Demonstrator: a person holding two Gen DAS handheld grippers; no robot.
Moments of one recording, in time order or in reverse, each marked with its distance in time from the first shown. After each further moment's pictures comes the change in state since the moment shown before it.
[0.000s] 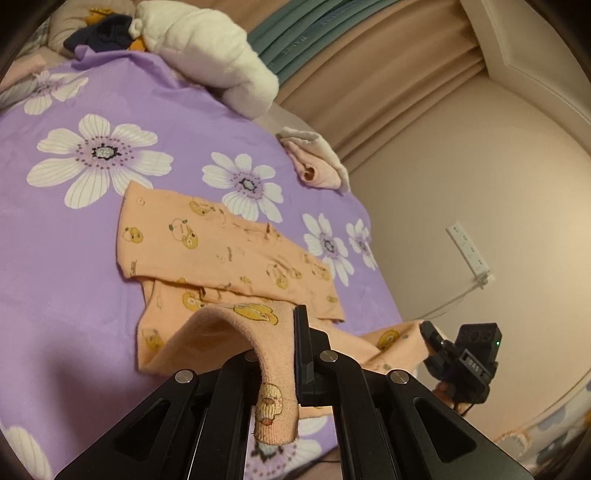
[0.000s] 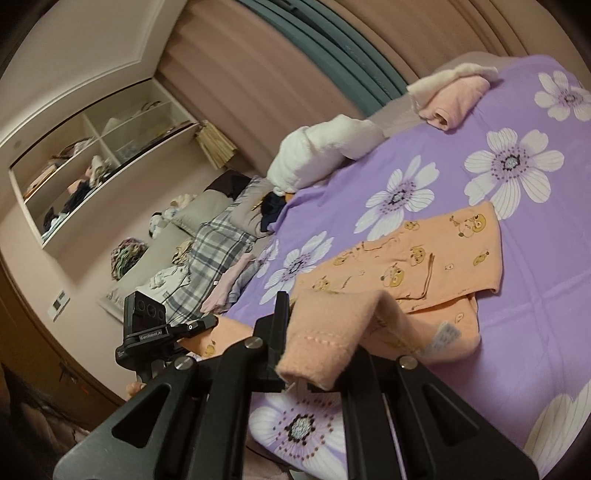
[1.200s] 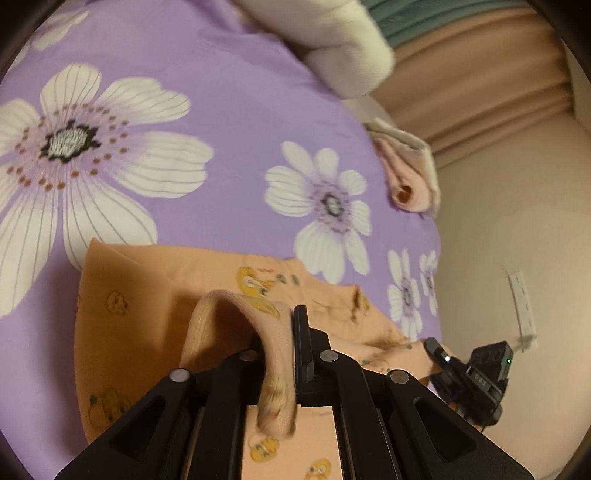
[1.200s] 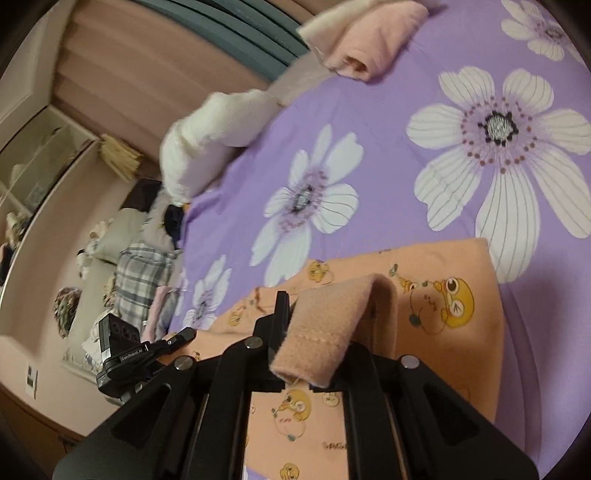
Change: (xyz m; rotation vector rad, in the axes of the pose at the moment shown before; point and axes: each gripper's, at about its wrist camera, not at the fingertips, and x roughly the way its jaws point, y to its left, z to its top) left arm 0.153 0.099 0.114 -0.222 0.113 0.168; right arm 0.145 -0.133 0.097 0.252 0.139 -0.240
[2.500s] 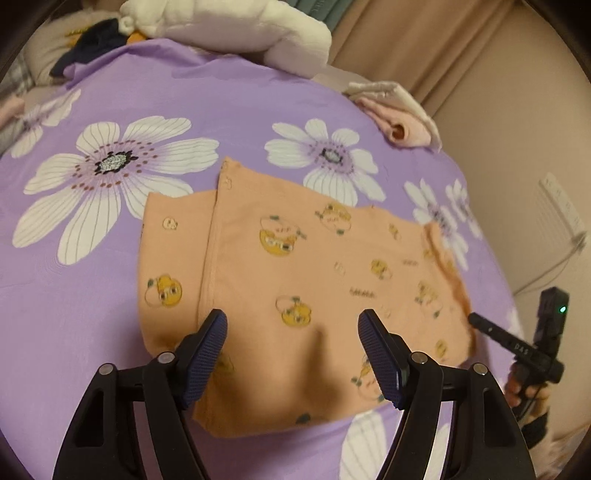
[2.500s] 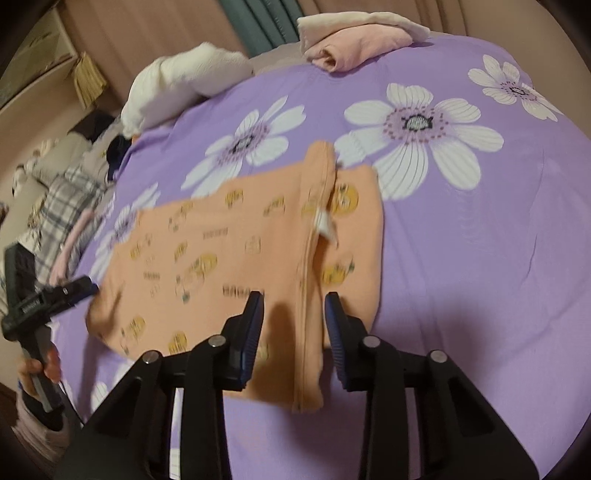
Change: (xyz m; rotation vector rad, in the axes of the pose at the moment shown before) left arm -0.034 -0.029 -0.092 0.356 -0.028 0.236; right arm -0.060 -0.011 -0.088 -0.284 0.033 -0.357
